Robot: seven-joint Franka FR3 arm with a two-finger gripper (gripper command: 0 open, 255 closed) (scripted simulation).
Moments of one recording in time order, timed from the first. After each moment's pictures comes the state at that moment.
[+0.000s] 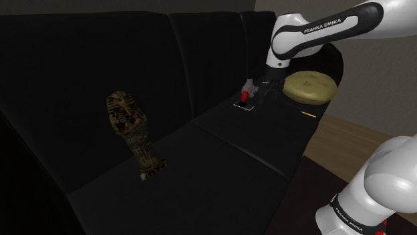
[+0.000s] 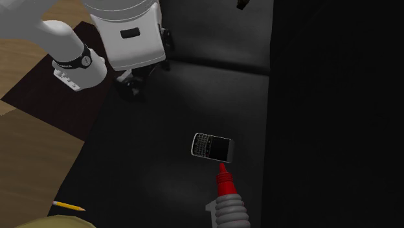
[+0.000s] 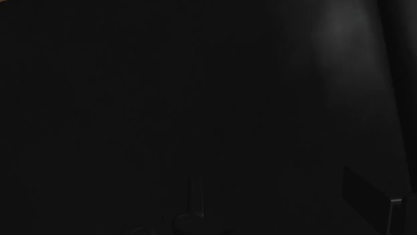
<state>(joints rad) 0.01 -0.27 -0.17 -2.29 -0.04 1.98 -0.09</state>
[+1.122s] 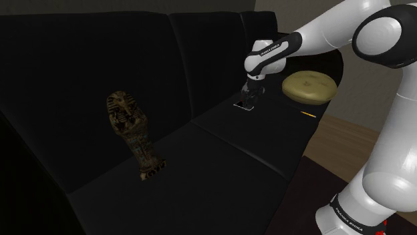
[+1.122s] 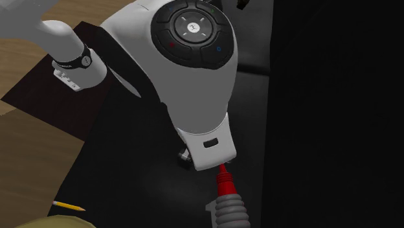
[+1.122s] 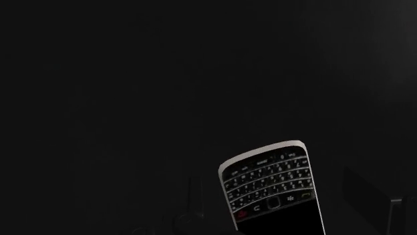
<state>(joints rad) -0.02 0.23 -0.21 -1.99 0.06 2.21 -0.24</state>
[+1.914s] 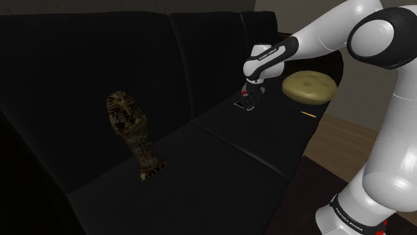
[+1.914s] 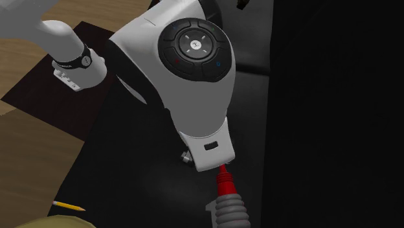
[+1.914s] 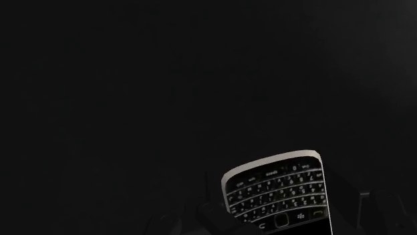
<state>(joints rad) -0.02 0.26 -0.21 -2.00 0.07 2.25 -0.24</state>
